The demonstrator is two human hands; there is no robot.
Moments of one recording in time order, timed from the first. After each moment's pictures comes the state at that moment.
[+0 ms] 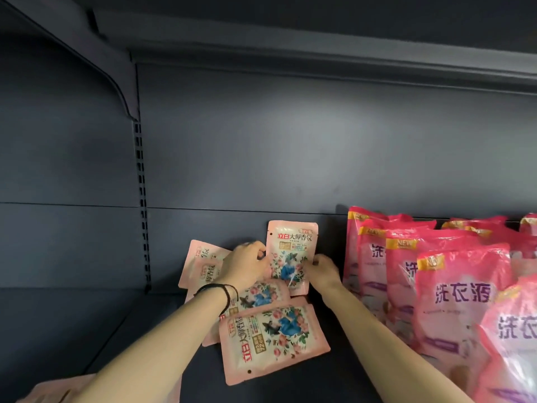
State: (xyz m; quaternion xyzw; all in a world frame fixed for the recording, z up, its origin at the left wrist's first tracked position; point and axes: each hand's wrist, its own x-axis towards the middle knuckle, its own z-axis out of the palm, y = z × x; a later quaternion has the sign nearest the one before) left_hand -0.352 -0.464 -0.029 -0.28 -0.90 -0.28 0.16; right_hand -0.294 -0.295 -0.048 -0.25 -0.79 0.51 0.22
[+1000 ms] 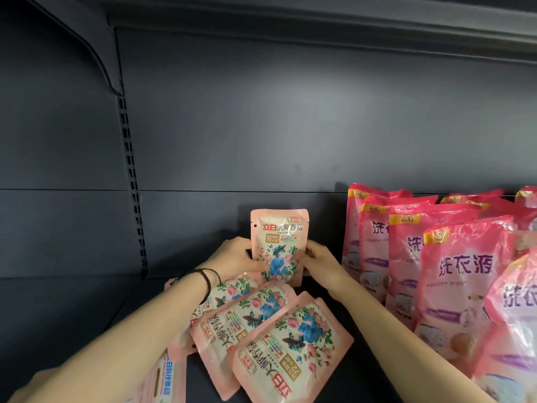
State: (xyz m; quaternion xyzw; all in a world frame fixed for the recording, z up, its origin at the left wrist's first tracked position) left_hand -0.347 -0.495 -0.035 -0.34 -0.87 -0.37 -0.06; right_hand -0.263 -0.306 -0.060 -0.07 -0.81 0.57 0.16
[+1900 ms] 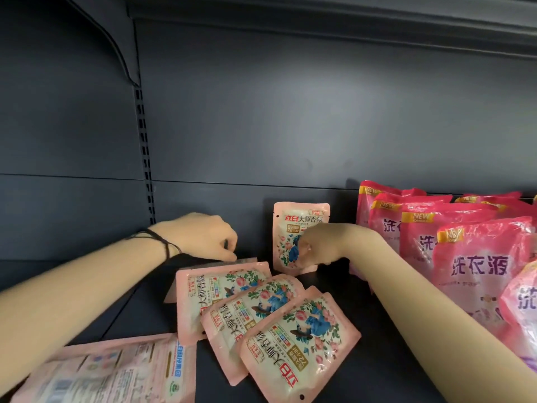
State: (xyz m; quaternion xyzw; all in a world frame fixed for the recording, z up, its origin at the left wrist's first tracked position) left_hand -0.334 -0.564 0.030 -0.43 -0.90 0.09 0.03; right_hand -0.239 -0.342 0.041 0.00 -0.99 -0.04 -0.13
